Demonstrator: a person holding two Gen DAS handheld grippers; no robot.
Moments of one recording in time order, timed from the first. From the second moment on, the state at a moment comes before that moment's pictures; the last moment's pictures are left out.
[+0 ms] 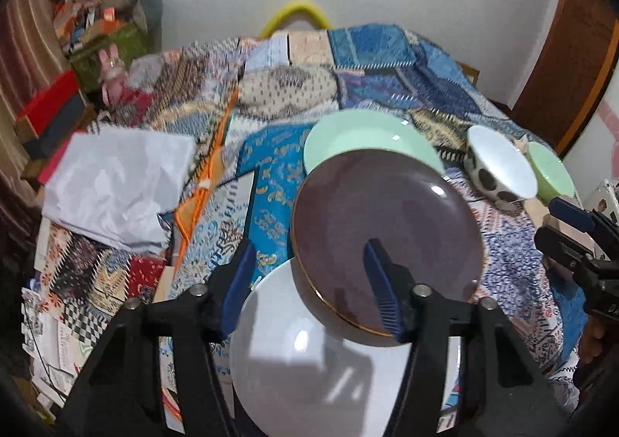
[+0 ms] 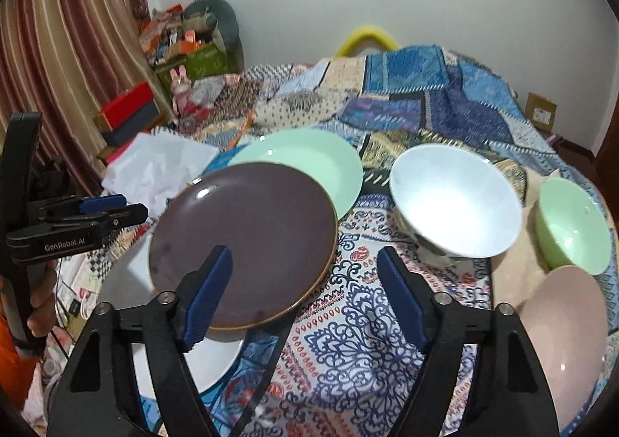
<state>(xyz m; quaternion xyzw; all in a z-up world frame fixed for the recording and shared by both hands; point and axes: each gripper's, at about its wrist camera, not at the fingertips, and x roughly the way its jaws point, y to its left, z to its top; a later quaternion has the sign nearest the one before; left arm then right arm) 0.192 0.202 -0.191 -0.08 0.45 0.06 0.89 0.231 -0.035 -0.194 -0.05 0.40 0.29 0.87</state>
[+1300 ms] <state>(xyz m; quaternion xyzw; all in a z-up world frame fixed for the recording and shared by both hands) 0.235 0.206 -0.244 -0.11 0.50 0.01 0.86 0.266 -0.025 -0.242 -0.03 0.47 0.30 0.83</state>
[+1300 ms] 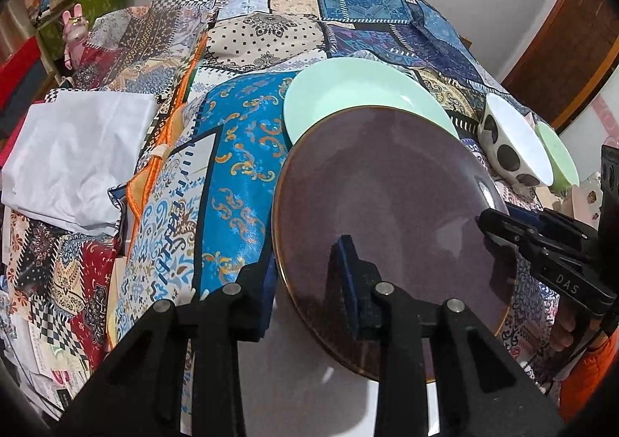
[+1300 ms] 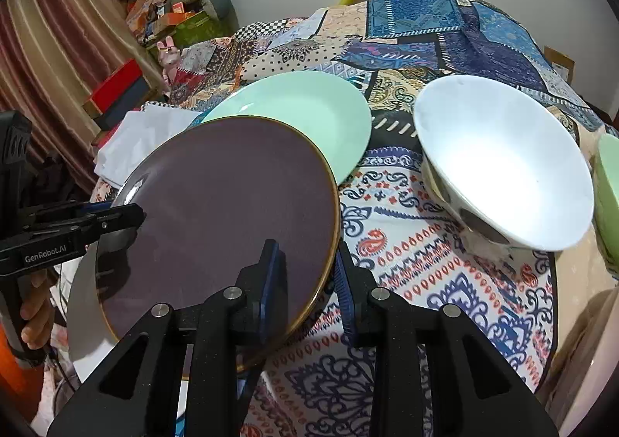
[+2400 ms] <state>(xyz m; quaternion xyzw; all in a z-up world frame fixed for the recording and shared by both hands) 0.165 0.121 -0.180 -0.09 0.48 -0.02 0.87 0.200 -0.108 -0.188 0.01 0.42 0.28 0.86</state>
